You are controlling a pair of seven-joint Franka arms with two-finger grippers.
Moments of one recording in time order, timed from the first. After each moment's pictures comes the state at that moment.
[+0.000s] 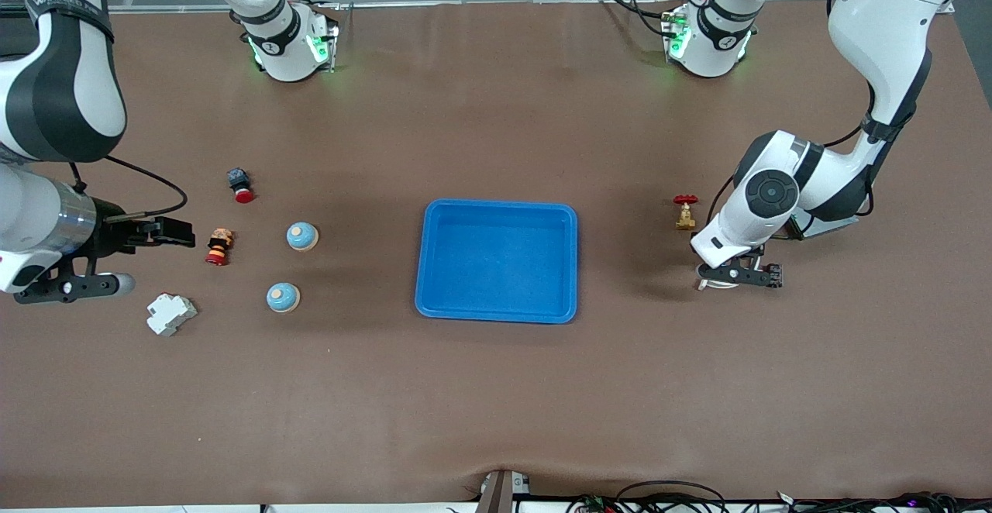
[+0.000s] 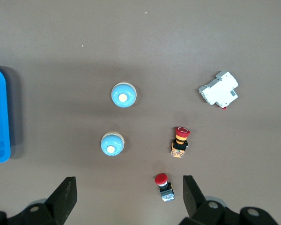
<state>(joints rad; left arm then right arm) 0.29 0.45 -0.48 -2.13 0.55 2.39 -0.38 -0.01 0.33 0.04 -1.40 0.00 1.56 -0.06</state>
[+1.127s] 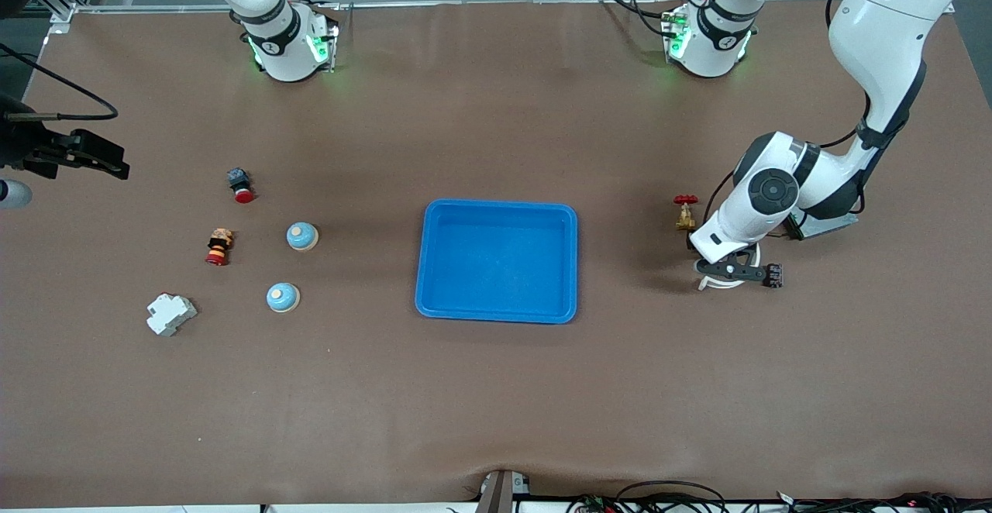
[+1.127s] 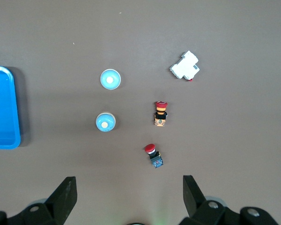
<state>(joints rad) 0.33 0.49 -0.48 -2.19 0.56 2.50 -0.38 -0.02 0.12 0.03 -1.39 -0.03 1.40 0.01</state>
